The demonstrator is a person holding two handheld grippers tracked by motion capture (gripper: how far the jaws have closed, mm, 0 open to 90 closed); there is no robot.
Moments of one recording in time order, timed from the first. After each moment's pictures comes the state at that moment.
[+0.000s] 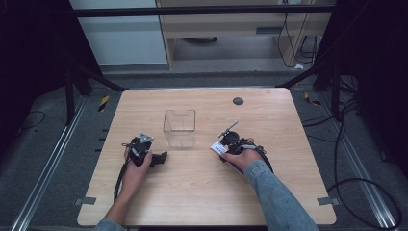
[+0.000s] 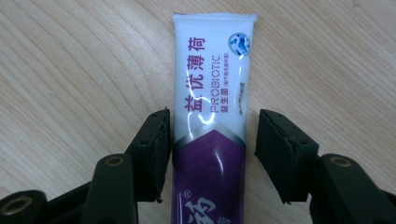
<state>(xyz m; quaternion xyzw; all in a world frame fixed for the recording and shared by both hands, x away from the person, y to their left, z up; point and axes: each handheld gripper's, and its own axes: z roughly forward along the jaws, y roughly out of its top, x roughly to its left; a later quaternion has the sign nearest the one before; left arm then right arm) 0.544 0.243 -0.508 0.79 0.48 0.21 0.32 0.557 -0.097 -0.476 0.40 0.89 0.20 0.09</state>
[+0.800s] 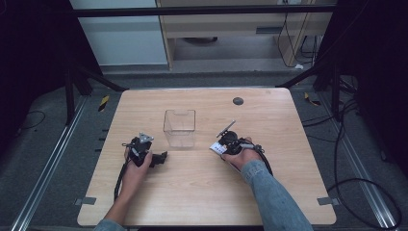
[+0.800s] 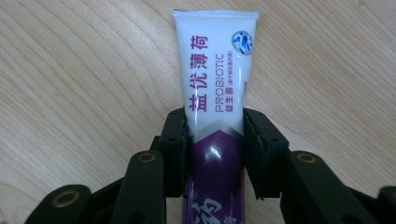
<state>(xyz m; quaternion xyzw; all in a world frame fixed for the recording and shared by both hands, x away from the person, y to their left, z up) 0.545 0.243 -0.508 0.79 0.48 0.21 0.32 0.557 -0.091 -0.472 0.41 0.89 0.18 0.09</state>
